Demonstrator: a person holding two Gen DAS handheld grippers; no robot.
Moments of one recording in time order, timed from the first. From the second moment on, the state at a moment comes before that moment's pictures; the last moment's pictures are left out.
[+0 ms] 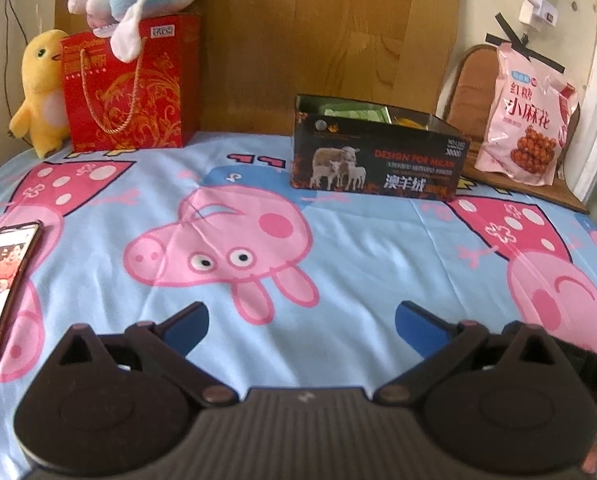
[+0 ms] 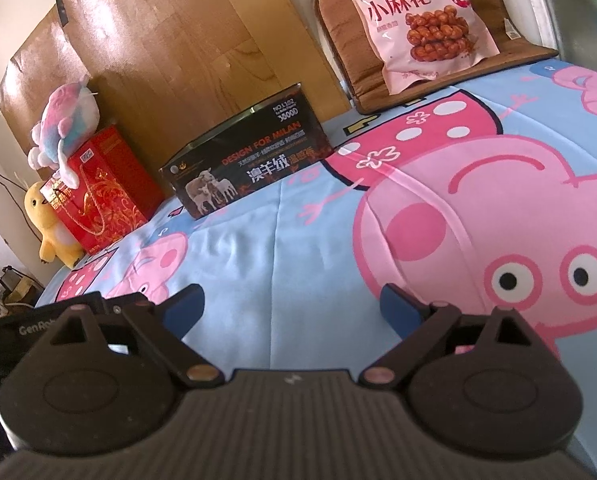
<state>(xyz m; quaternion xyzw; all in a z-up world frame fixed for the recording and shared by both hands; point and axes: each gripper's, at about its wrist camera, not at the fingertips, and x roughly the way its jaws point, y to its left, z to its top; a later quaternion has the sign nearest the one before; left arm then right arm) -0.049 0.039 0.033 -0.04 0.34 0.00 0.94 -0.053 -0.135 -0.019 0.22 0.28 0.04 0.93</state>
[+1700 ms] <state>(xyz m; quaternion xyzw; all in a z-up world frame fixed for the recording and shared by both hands) -0.055 0.024 0.049 0.00 0.37 0.02 0.93 -0.052 -0.130 -0.016 0.21 0.28 0.04 0.94</state>
